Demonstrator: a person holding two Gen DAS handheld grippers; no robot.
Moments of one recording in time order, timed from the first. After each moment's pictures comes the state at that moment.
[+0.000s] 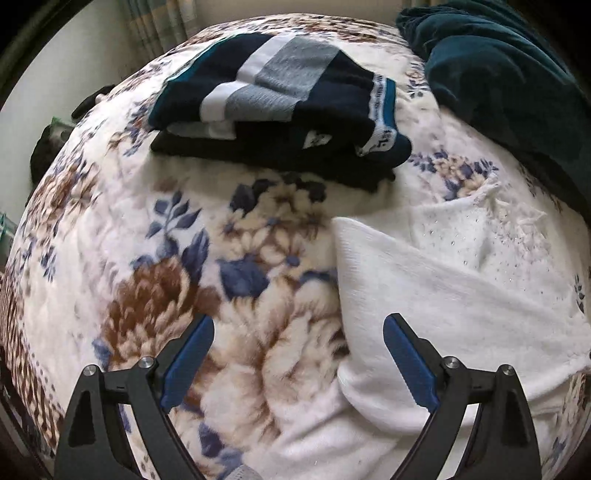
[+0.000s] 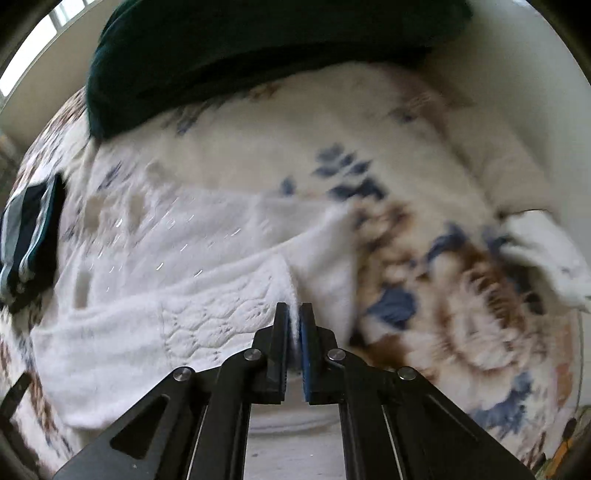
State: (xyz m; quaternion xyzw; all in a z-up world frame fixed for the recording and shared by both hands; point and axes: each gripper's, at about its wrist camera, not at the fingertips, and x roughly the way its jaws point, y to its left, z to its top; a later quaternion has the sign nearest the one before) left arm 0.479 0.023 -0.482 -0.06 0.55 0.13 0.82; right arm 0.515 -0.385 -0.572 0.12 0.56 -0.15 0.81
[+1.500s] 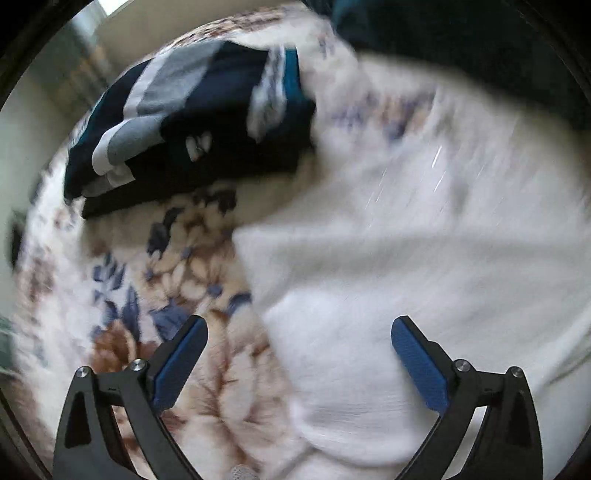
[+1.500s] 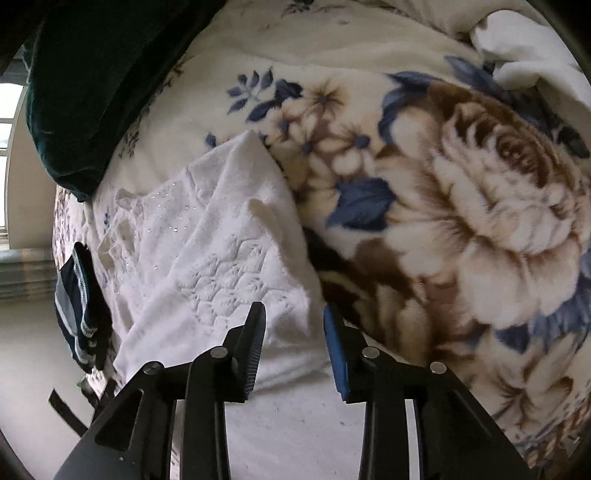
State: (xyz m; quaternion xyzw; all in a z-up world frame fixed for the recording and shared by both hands) left arm 0.501 -0.021 -0.534 0.11 0.58 0.05 0.81; right arm 0.464 -0.478 -0.613 0.39 0.60 -0.12 0.69
